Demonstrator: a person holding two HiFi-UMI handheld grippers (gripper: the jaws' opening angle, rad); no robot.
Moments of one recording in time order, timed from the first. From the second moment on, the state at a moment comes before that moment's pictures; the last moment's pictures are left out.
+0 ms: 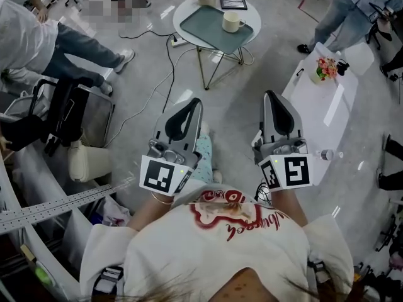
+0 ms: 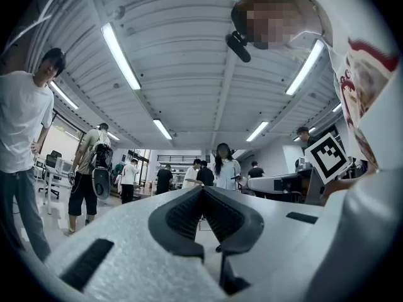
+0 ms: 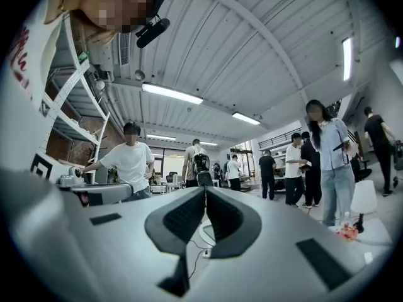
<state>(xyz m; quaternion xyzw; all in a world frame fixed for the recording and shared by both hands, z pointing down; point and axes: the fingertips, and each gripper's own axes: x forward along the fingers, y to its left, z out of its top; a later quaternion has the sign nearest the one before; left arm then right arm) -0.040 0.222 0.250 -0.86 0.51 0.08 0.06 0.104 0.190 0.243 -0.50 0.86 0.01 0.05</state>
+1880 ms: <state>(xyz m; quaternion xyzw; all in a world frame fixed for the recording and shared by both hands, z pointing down) -0.082 -0.167 0.357 -0.87 0.49 0.01 -0.01 0.089 -0.337 0.583 -0.51 0.81 0.00 -0.27</state>
